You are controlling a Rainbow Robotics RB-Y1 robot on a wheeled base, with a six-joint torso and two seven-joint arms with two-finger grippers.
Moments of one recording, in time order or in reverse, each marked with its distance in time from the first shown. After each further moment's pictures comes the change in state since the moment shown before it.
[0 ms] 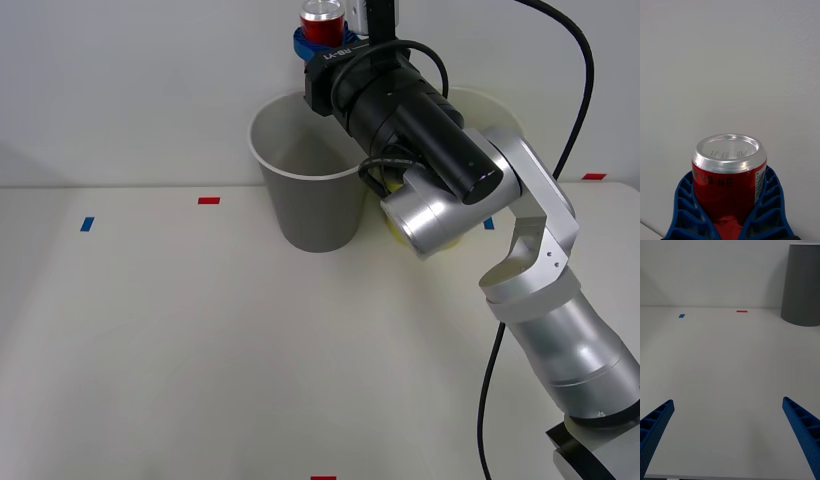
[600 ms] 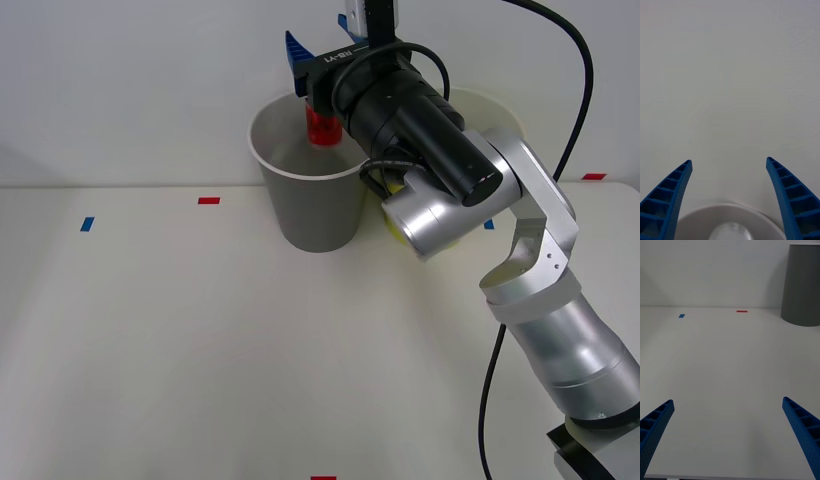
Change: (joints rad) right arm 0.006 0.003 0.001 0.000 0.018 -0.002 0.022; left arm 0.000 0.000 0.000 0.000 0.000 0.000 0.000
